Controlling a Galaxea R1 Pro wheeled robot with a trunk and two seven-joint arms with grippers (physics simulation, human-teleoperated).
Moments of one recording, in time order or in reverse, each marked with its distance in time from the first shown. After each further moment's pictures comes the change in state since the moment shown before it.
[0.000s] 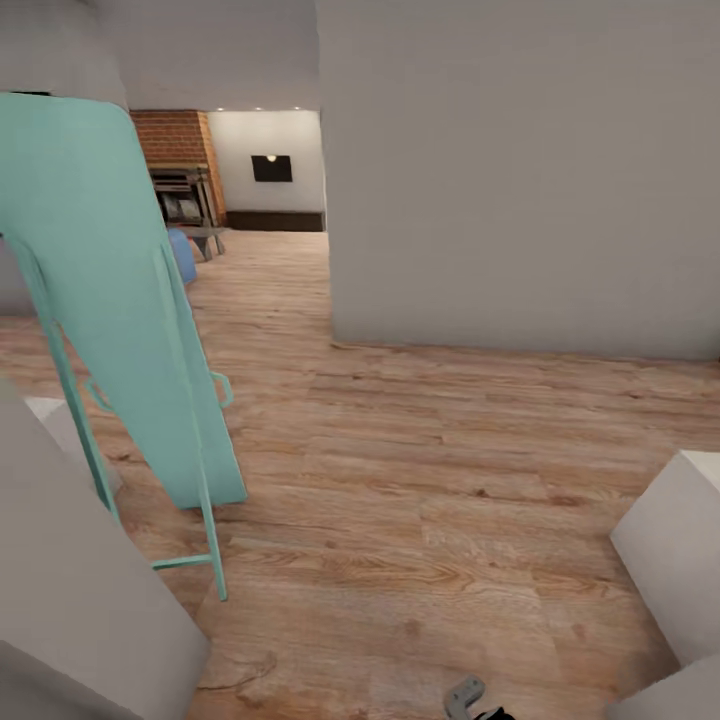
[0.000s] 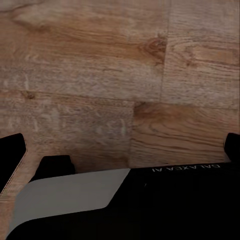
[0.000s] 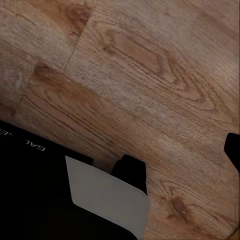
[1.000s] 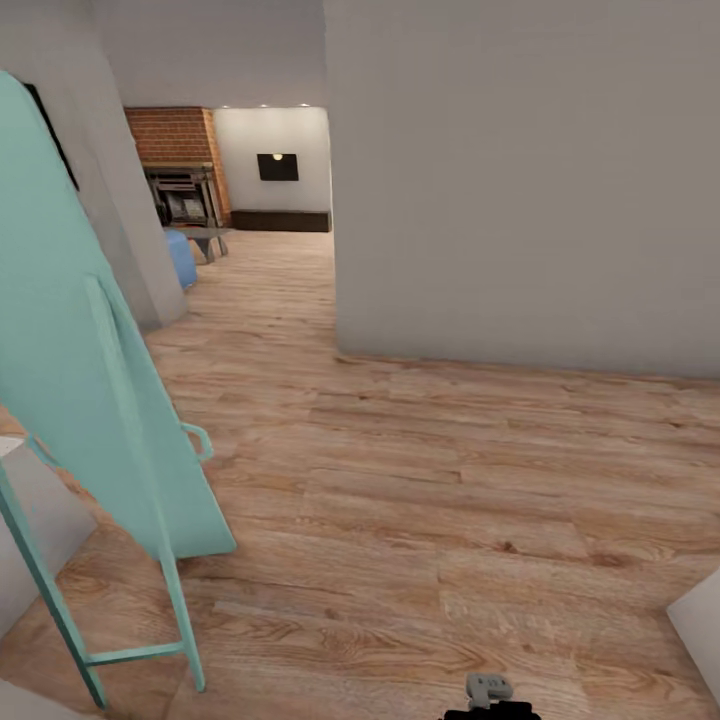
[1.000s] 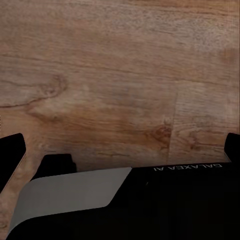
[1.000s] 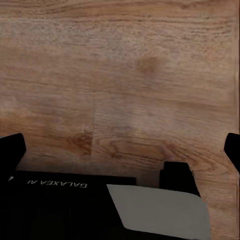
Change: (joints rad) left arm 0.000 -0.001 0.002 0.000 0.000 0.000 0.007; right arm 0.000 -0.011 -0.449 -0.003 0.001 -0.012 -0.007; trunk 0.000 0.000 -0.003
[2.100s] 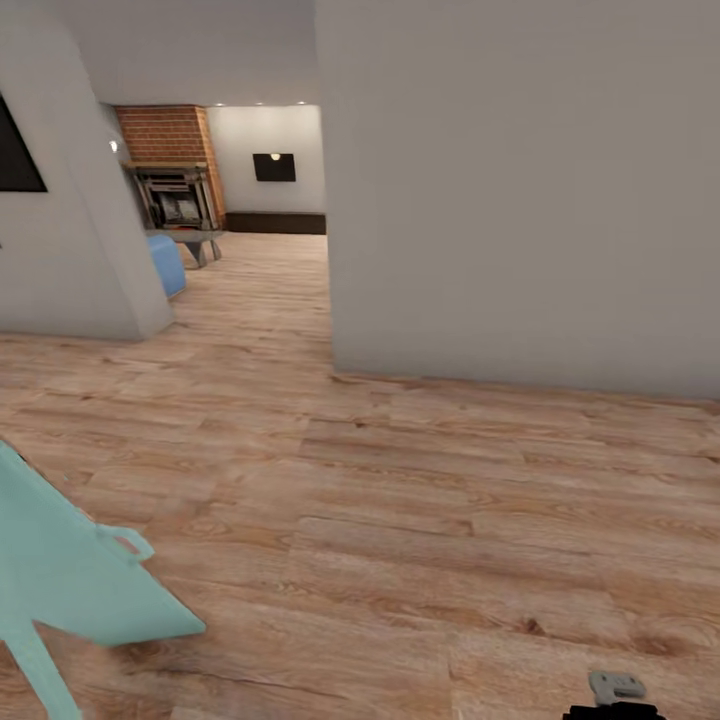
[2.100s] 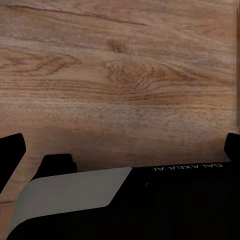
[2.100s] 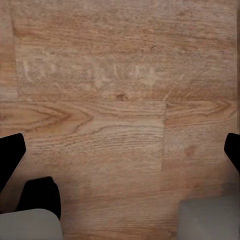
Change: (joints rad) left arm 0.000 0.000 -0.002 0.000 -0.001 0.000 0.001; right arm 0.000 -0.299 -0.011 -0.001 0.003 -0.034 -0.060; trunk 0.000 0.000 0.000
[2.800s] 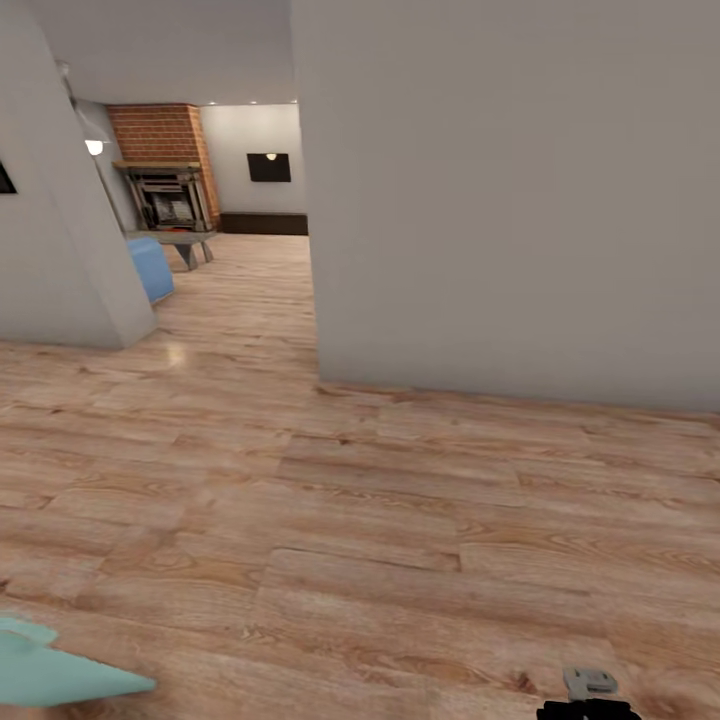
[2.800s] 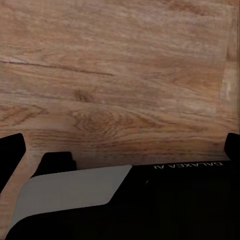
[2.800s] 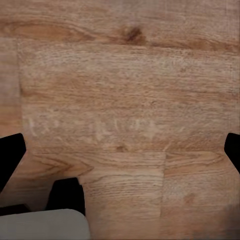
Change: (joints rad) left arm 0.000 0.000 0.003 0.006 0.002 0.000 0.000; right arm 0.000 0.056 0.000 -0.011 -0.002 -0.006 0.006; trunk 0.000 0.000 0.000
